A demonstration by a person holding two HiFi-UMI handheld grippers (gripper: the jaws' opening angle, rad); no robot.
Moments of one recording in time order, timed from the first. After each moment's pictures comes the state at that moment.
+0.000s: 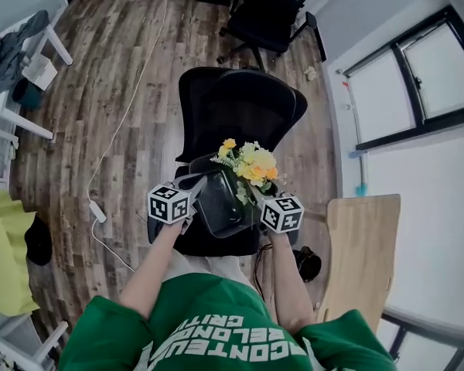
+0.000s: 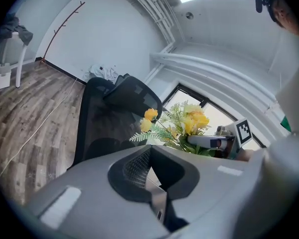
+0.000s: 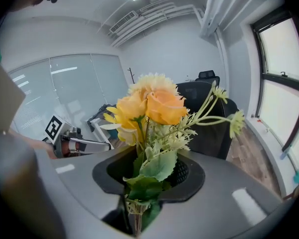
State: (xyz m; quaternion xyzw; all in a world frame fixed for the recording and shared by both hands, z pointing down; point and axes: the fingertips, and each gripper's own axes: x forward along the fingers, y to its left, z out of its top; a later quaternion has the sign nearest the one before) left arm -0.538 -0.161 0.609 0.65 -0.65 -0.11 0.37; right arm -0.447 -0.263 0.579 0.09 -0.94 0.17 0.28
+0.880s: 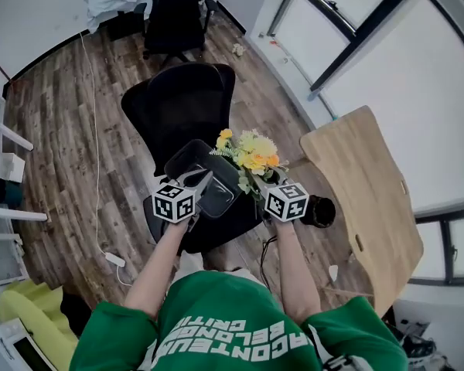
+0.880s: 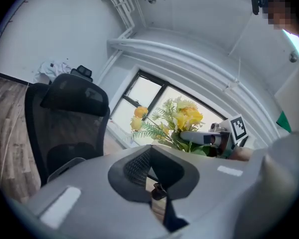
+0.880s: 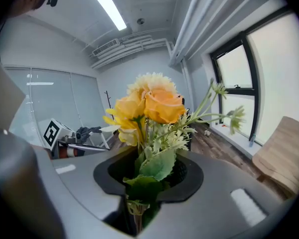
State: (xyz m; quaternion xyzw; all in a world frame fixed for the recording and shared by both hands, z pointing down) left arm -0.410 -0.161 0.516 0.81 -0.50 -0.04 0.30; right arm -0.305 -0.219 0.489 0.28 -0.93 0.18 0.16
